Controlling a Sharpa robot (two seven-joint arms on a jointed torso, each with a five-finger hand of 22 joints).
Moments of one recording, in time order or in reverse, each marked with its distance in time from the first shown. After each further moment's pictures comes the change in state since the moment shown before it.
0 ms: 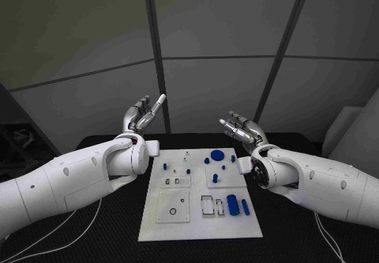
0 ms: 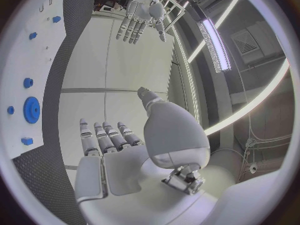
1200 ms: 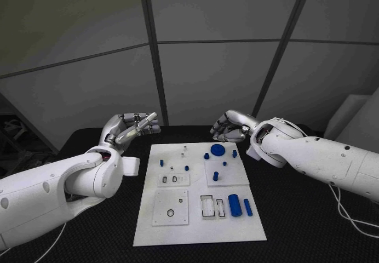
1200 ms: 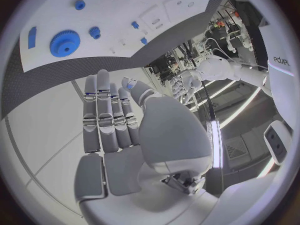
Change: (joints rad) left arm 0.000 -0.230 -0.001 0.263 -0.099 0.151 -0.035; left_hand 0.295 0.140 0.100 -0.116 -0.026 0.798 0.066 0.089 0.039 0.959 0.030 0.107 0.043 1.007 -0.057 0.173 0.109 0.054 0.842 -0.045 0.345 0.128; right arm 0.147 0.012 0.004 -0.123 -1.102 0.239 -0.286; right_hand 0.171 -0.117 0.196 -0.174 -0.020 0.860 0.034 0.096 0.046 0.969 -0.122 0.042 0.035 1.146 -0.172 0.236 0.125 0.109 0.713 -0.135 0.453 0.187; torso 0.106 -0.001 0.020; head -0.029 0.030
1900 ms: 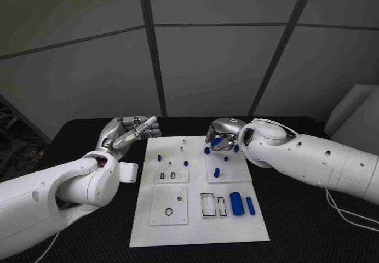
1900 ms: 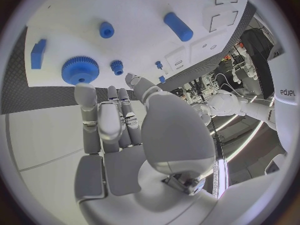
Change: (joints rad) left arm -0.001 -0.017 0.000 0.057 -0.007 0.021 -0.007; left_hand 0.000 0.000 -0.004 -0.004 0.000 0.001 0.001 -0.013 0.000 0.001 0.001 -0.019 0.000 -0.010 0.011 -0.031 -0.003 0.000 0.000 0.000 -0.006 -0.011; right arm 0.008 0.044 0.000 0.020 -0.337 0.145 -0.179; right_hand -0.021 -0.050 0.001 0.036 -0.012 -0.002 -0.005 -0.054 -0.001 -0.097 0.004 -0.010 0.002 0.109 -0.027 0.987 0.911 -0.017 0.178 -0.037 0.631 0.562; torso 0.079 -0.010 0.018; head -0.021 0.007
